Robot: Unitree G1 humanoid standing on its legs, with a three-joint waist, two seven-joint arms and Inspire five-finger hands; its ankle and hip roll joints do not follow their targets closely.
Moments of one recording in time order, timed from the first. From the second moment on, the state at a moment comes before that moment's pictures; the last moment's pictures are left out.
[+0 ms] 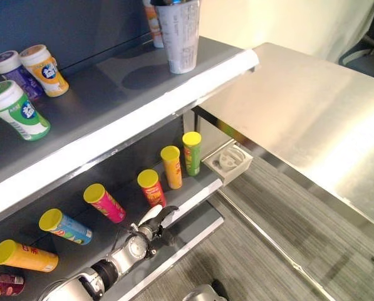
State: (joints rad) left arm -0.42 -0.02 -0.65 0.99 0.23 -0.05 0.22; right arm 0.45 -0.30 0.16 1.17 -0.20 -0.26 -0.38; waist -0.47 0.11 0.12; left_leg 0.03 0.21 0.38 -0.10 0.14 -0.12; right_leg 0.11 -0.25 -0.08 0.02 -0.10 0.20
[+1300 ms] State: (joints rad) left arm -0.64 0.04 -0.51 1.14 0.20 -0.12 0.39; right arm 0.38 -0.34 0.19 1.17 -0.22 -0.29 -0.43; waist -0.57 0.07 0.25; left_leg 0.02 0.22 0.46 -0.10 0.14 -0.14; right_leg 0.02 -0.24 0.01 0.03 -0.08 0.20
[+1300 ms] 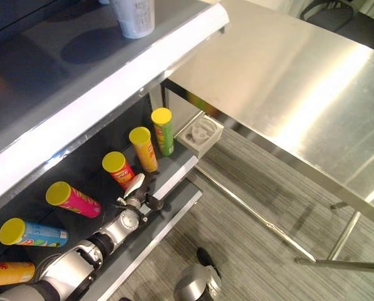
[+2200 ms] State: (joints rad) left arm -0.42 0.03 -0.62 1.09 0.20 -0.11 0.33; right arm 0.38 -0.23 0.16 1.21 -0.21 -0.27 -0.47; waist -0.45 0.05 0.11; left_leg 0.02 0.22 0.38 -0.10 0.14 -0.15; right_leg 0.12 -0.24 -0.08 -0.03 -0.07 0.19
